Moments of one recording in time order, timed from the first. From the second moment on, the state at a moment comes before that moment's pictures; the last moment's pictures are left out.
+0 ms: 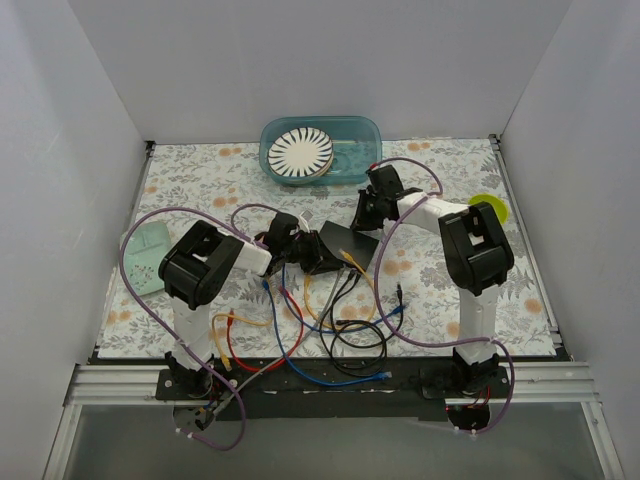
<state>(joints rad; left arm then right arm) -0.56 1.98 0.85 0.49 0.58 -1.04 0.44 2.04 1.35 -0.24 -0.24 0.54</state>
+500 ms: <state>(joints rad) -0.57 1.91 0.77 0.51 0.52 -1.02 0.51 1.74 1.15 -0.29 -0.22 0.52</state>
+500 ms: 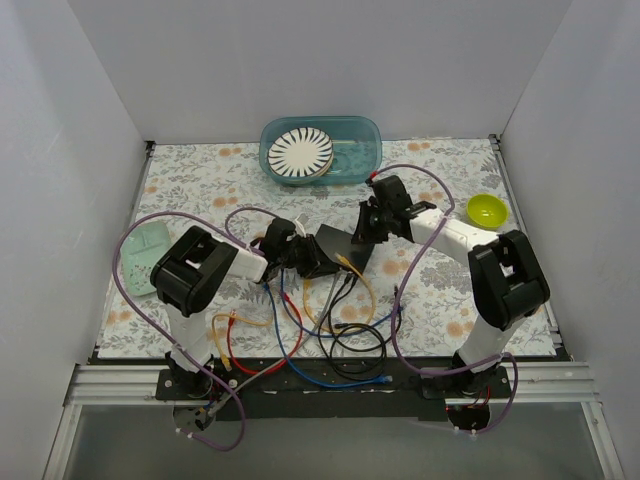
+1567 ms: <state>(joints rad) -0.57 1.88 0.79 0.41 0.51 -1.01 0.68 1.70 1.07 -0.36 -0.03 0.30</state>
